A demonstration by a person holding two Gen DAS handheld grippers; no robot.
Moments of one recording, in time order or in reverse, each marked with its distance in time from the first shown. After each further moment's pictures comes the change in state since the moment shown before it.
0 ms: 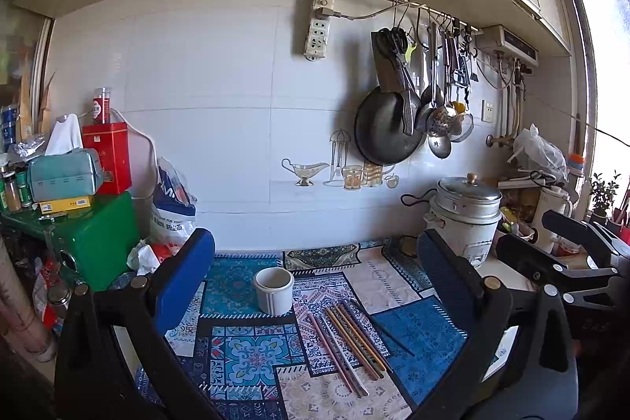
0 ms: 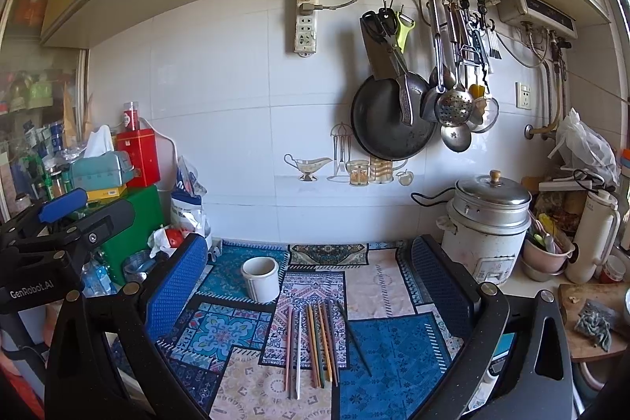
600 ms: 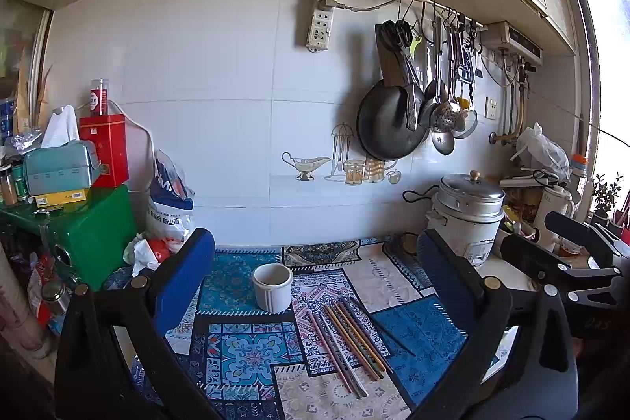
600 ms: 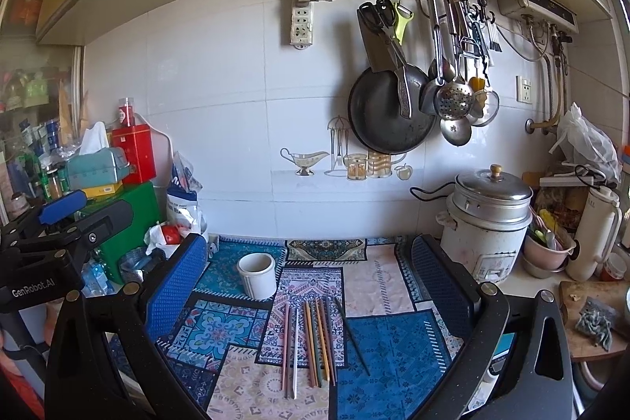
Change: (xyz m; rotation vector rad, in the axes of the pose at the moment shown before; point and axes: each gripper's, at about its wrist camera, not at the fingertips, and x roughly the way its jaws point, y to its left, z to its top) left arm 0.014 0.002 -0.005 -0.017 0.015 -0.001; right arm 0.009 -0.005 -0.002 0.005 0.021 -0.001
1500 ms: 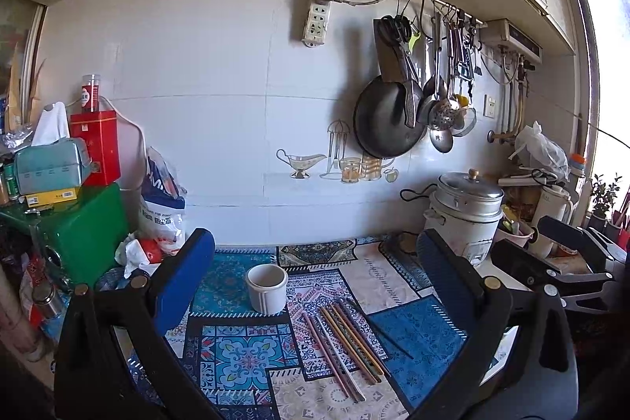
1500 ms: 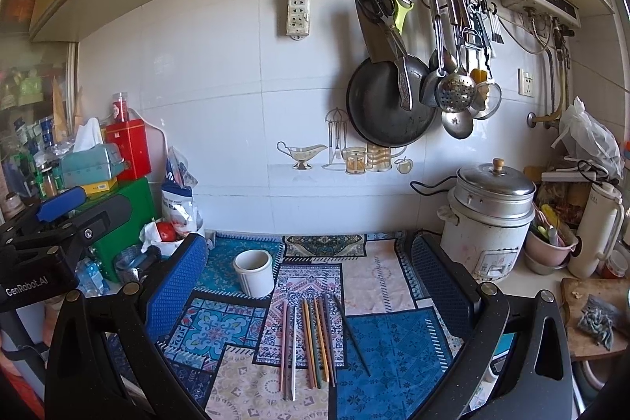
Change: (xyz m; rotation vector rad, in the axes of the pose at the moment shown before) left arm 0.019 -0.005 0.002 -0.001 0.015 -0.014; right arm 0.017 -0.006 0.001 0.005 0.029 -0.006
